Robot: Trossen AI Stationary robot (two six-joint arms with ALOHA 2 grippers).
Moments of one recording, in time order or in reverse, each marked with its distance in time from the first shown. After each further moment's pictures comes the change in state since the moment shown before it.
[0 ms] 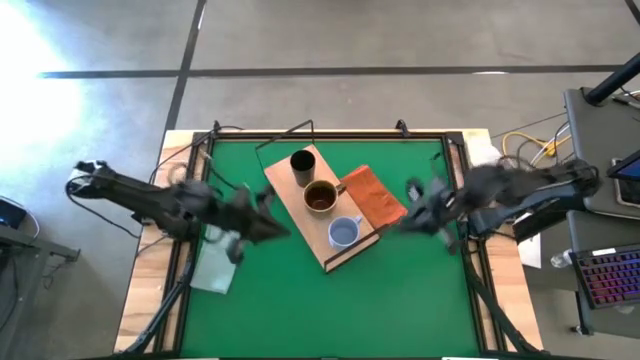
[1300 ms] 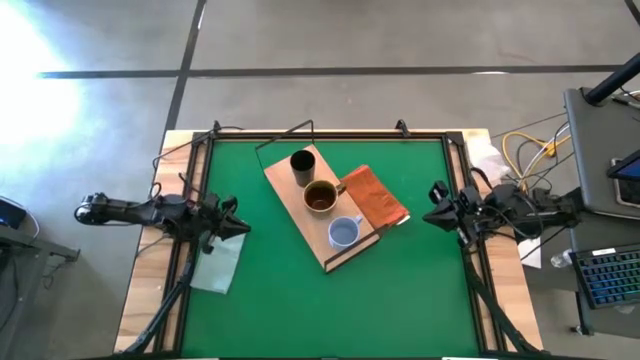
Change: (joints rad) left arm 0.114 -0.957 -0.814 -0.281 0.003 -0.214; right arm -0.153 -0.939 -0.927 0.353 0.005 -0.119
